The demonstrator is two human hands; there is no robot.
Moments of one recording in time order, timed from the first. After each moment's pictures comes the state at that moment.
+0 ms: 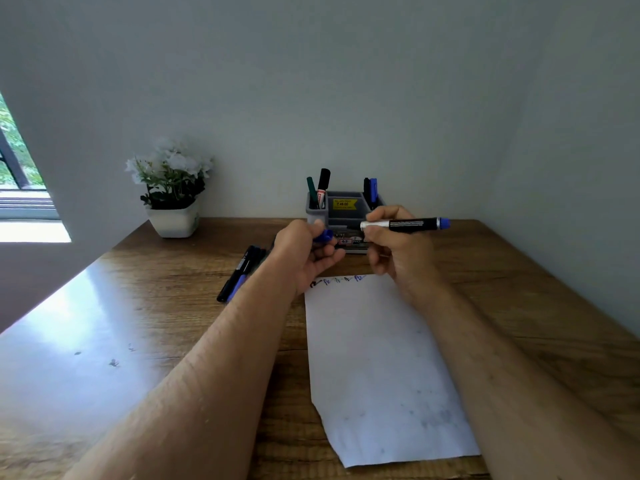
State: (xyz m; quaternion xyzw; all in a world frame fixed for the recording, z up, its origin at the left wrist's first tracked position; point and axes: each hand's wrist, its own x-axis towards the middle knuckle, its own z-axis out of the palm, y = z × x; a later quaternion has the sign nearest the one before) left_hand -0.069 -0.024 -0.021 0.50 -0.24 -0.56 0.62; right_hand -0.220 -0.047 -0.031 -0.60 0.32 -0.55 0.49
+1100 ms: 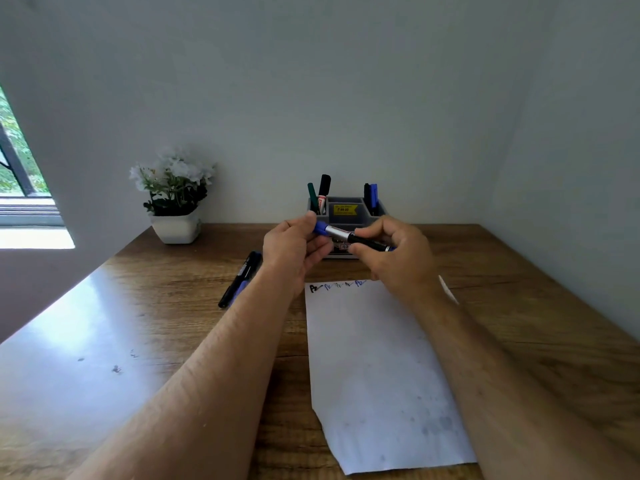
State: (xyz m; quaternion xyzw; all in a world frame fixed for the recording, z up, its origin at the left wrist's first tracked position) left_hand -0.057 -0.035 -0.029 0.45 -0.25 -0.49 0.70; right_hand -0.218 -0.043 -0.037 -0.71 0.39 -0.53 0.27
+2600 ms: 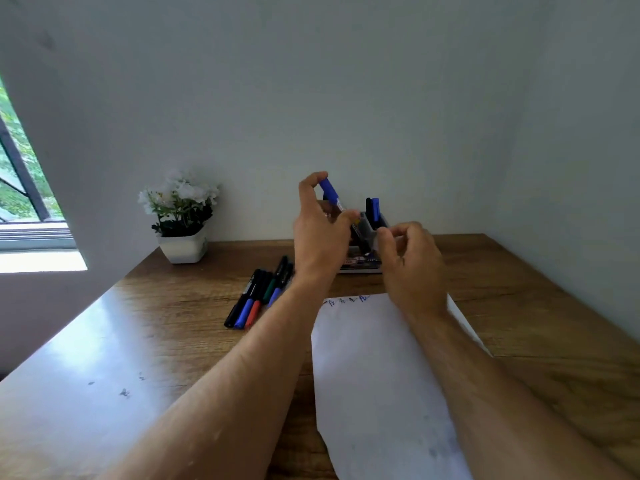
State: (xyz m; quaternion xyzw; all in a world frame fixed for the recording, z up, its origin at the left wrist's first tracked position) left_hand -0.090 -0.049 0.000 0.51 -0.52 -0.15 0.67; right_hand -0.218 -0.067 -0.049 -0.67 0.48 -0.57 0.07
